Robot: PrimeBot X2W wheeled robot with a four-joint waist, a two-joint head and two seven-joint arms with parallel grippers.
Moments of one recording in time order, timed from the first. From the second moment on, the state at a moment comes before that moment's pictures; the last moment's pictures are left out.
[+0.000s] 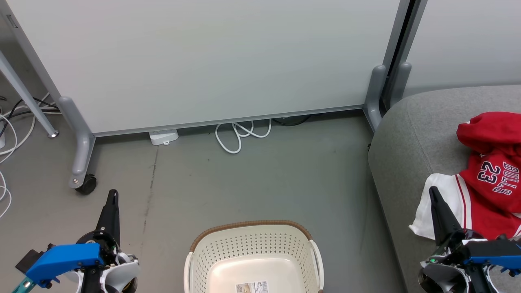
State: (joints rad) left arm -0.10 0.05 0.12 0.25 -1.61 -0.13 0.11; right arm -0.10 -0.05 -0.11 0.24 1.61 0.13 0.11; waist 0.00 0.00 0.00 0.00
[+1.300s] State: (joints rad) left arm -0.10 0.05 0.12 0.25 -1.61 -0.13 0.11; right arm -0.10 -0.05 -0.11 0.24 1.61 0.13 0.11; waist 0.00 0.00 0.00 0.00
